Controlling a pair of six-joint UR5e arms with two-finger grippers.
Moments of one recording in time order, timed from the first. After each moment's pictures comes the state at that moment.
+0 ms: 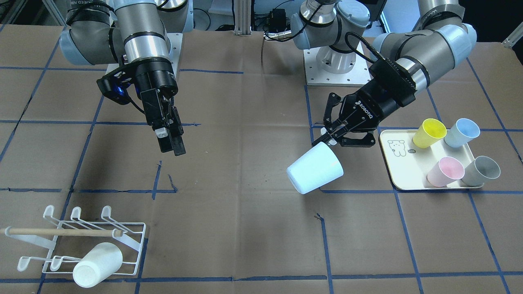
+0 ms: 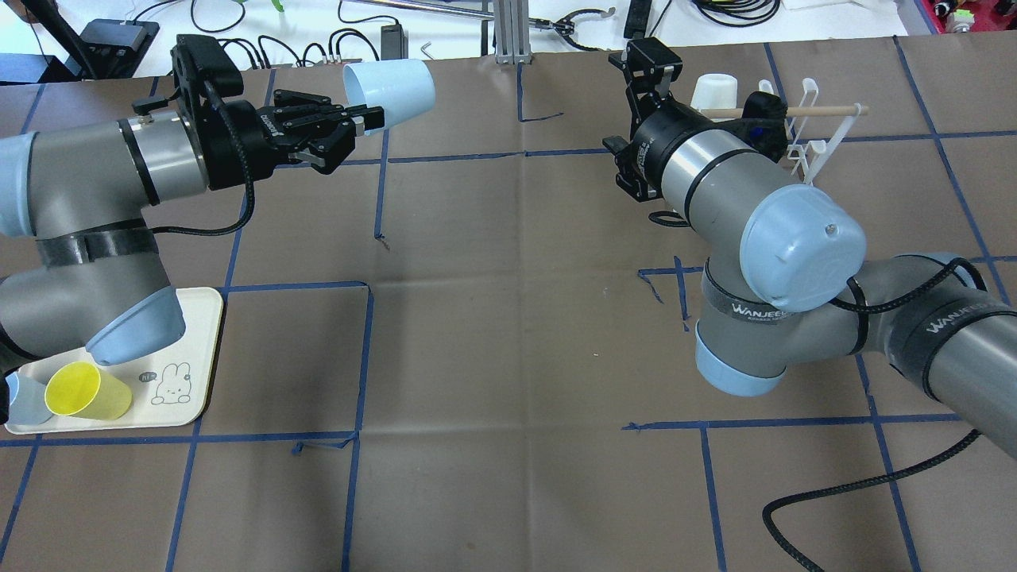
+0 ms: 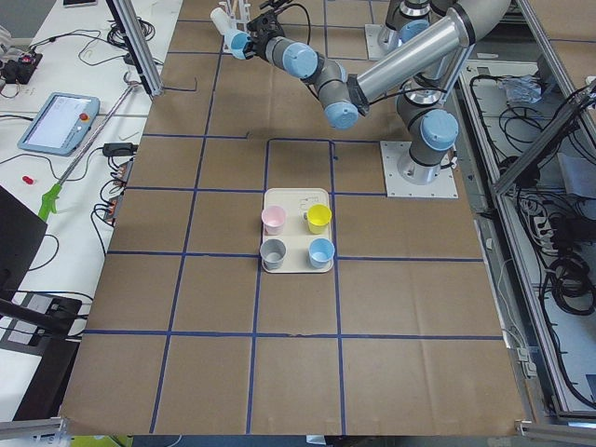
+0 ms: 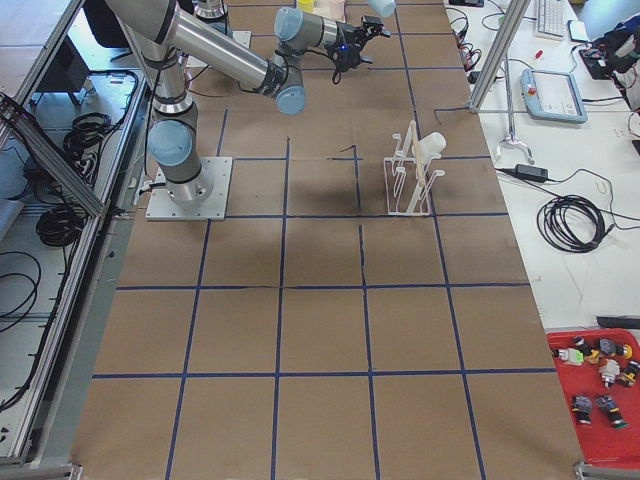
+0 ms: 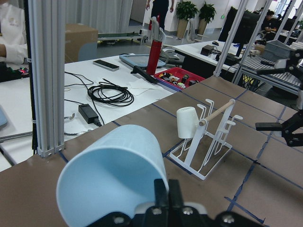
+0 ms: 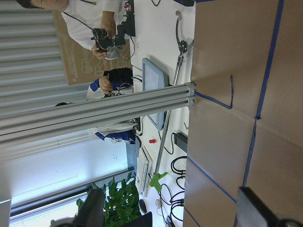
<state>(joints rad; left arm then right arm) -1.31 -1.63 -2.13 -0.28 0.44 0.70 1.71 -1.46 2.14 -3.37 -1.39 1.65</state>
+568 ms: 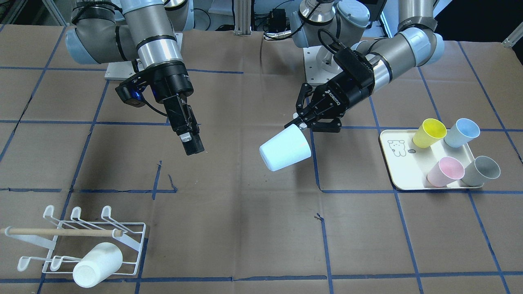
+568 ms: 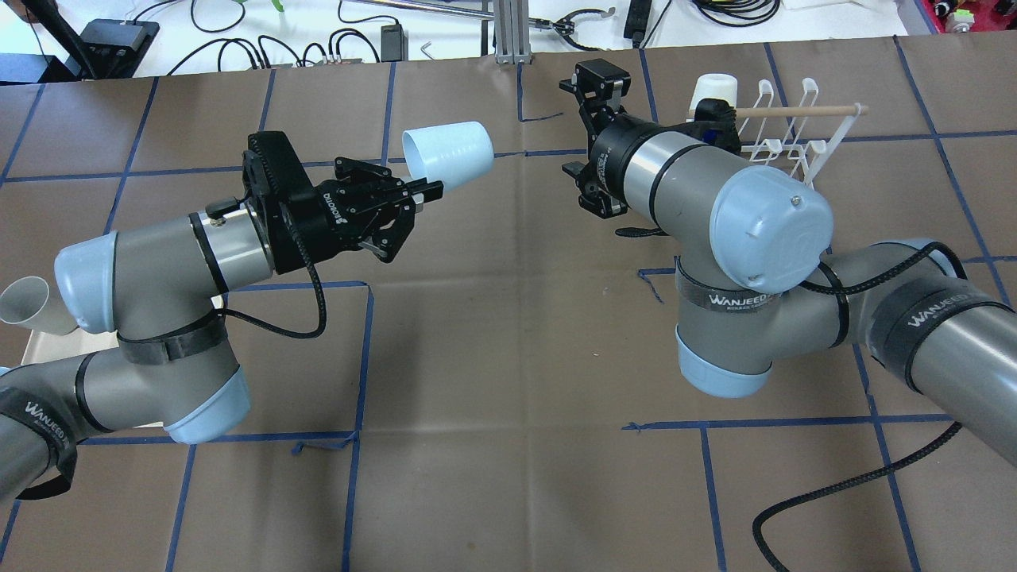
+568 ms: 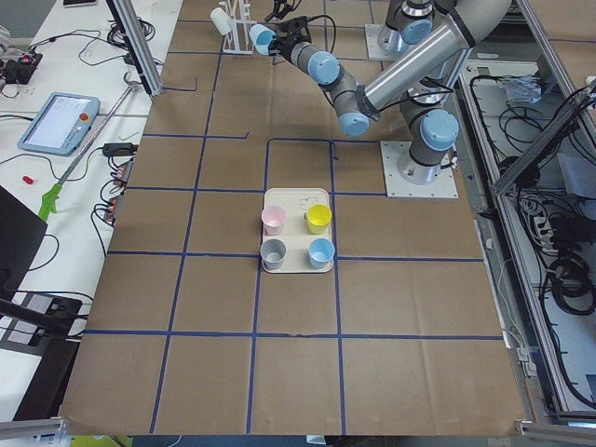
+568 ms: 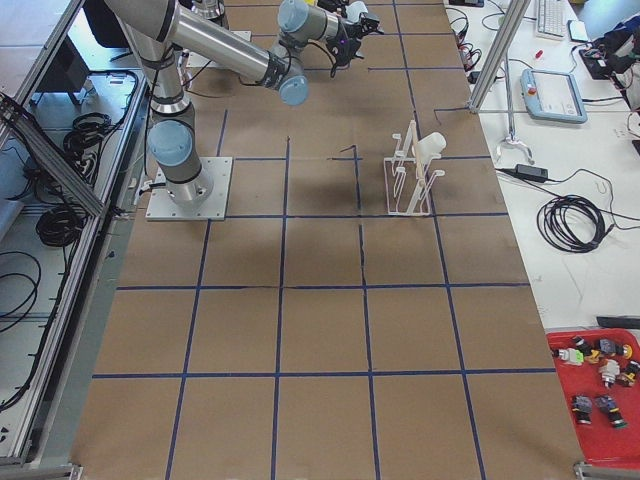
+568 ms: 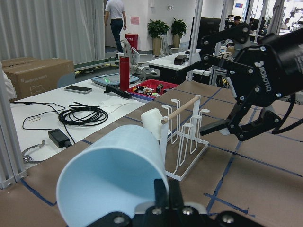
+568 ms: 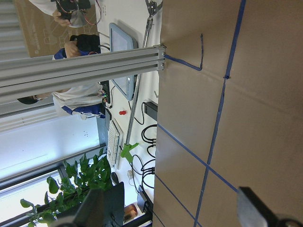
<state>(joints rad) -1.41 -1.63 -2.32 0.05 0.43 0.70 1.76 -1.46 2.10 -3.23 -1.33 1.65</state>
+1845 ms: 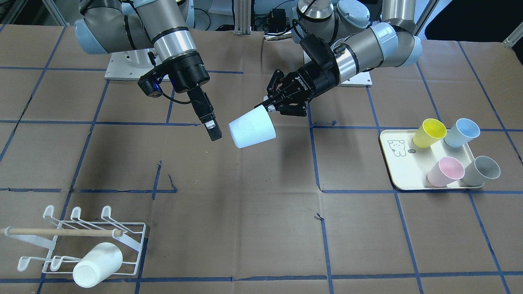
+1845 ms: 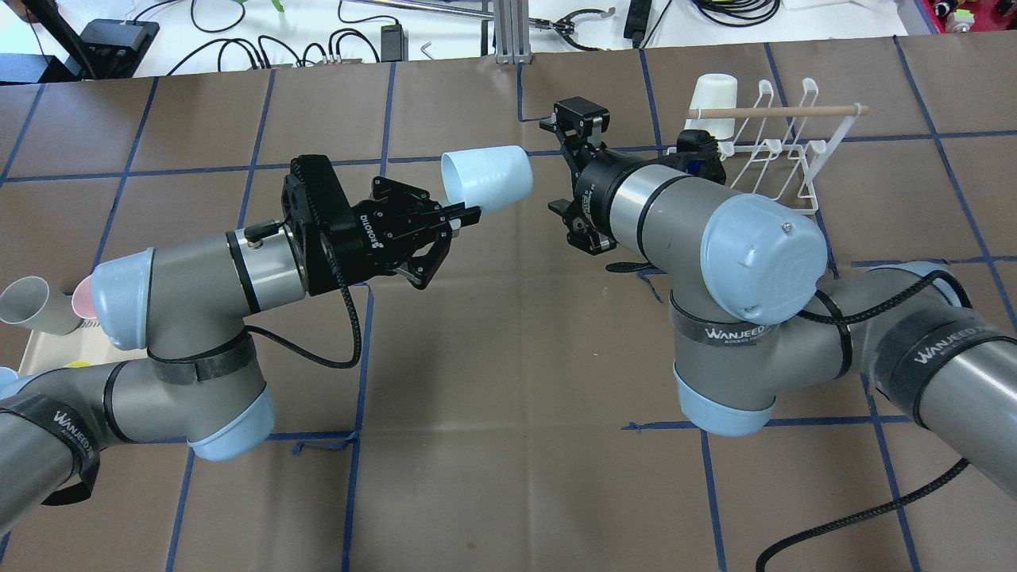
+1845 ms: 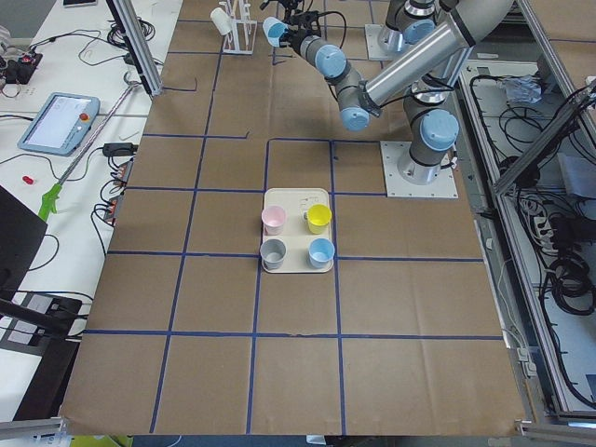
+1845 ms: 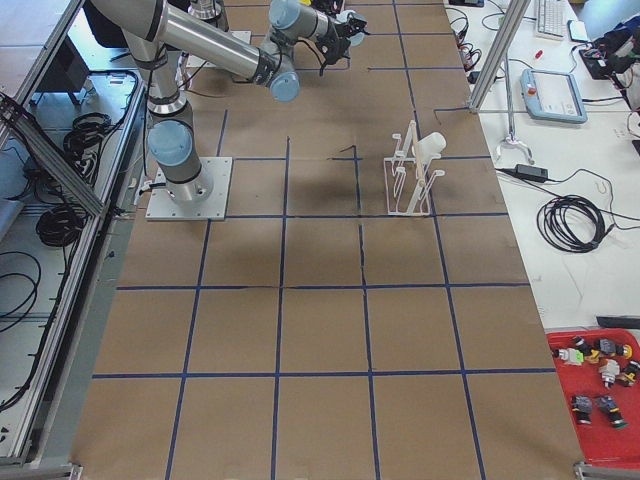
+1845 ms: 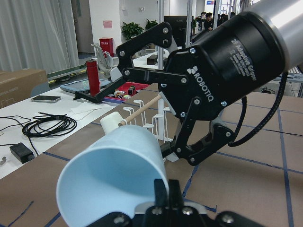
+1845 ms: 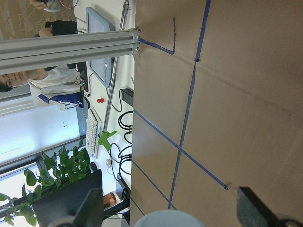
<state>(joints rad) -1.47 -1.63 -2.34 0.08 0.44 0.69 1.79 -1.54 2.15 -3.13 -1.32 1.63</state>
